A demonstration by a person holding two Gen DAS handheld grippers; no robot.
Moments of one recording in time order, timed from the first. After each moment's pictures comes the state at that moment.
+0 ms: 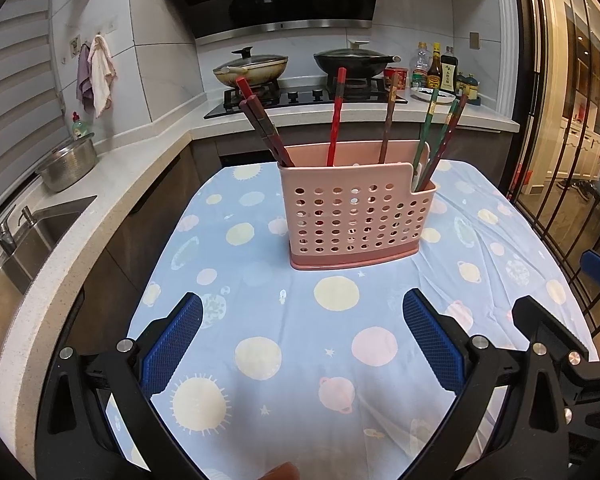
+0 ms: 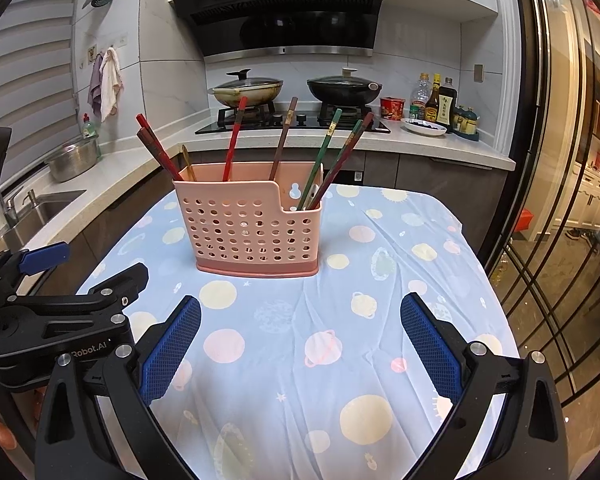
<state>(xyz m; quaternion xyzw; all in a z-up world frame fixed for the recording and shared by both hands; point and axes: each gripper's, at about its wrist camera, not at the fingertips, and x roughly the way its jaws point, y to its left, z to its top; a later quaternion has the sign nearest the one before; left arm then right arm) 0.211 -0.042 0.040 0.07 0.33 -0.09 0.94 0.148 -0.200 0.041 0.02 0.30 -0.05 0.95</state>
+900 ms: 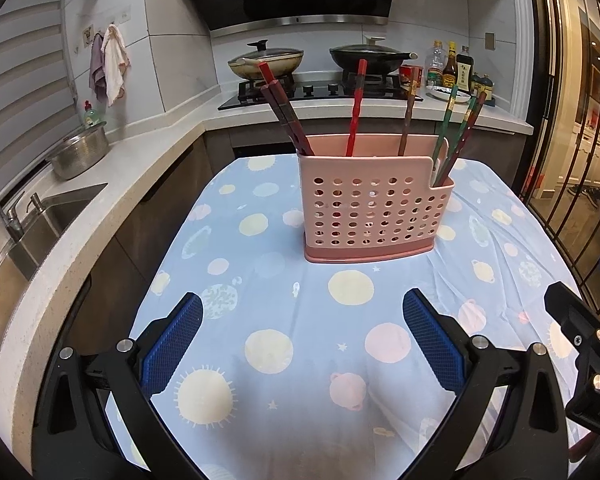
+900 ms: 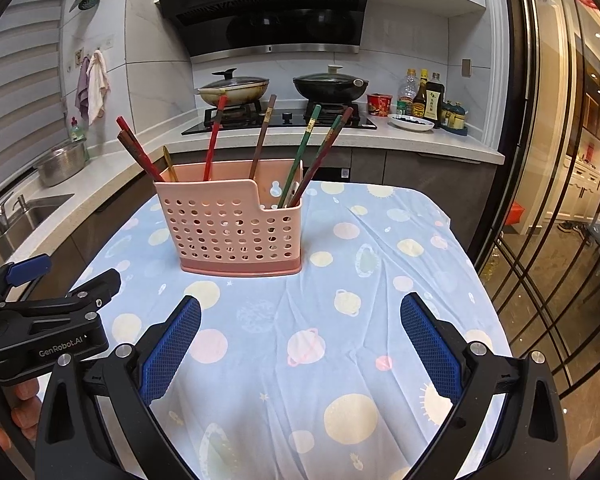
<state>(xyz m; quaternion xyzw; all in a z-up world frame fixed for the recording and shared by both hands) 0.214 -0.034 0.033 0.06 0.33 -0.06 0.94 0.150 -0.214 0.038 0.02 0.30 -0.07 0.95</state>
